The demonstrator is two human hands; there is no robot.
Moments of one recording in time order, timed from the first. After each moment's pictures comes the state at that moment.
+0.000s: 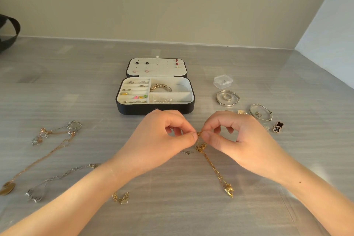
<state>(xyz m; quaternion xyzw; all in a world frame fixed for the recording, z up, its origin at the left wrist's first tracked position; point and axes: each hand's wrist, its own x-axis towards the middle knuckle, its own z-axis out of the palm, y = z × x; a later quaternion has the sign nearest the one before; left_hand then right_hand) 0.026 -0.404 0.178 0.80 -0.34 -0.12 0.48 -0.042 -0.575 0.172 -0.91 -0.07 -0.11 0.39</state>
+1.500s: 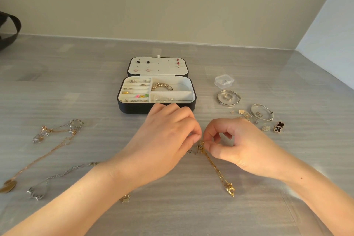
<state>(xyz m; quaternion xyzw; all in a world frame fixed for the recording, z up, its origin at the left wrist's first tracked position) 0.029 -0.400 0.170 0.82 -0.52 0.11 0.21 -0.041 -0.577 0.171 -0.92 -0.06 -0.02 0.38</state>
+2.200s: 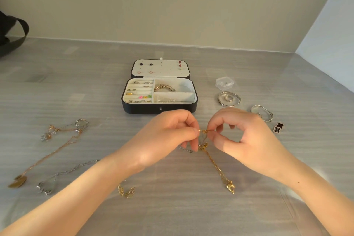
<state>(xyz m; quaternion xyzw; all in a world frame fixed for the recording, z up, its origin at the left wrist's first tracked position) 0.023 -0.400 0.188 0.74 -0.31 -0.27 0.53 -0.046 -0.573 0.179 -0.92 -0.11 -0.16 0.35</state>
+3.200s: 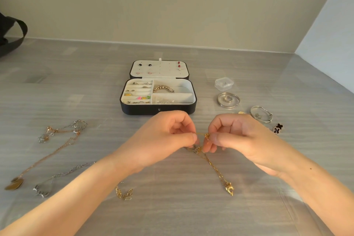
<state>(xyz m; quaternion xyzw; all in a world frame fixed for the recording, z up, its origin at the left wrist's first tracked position) 0.026 -0.401 0.184 0.76 -0.30 -0.24 0.52 -0.046 -0.575 0.184 -0.79 -0.02 0.05 0.61</state>
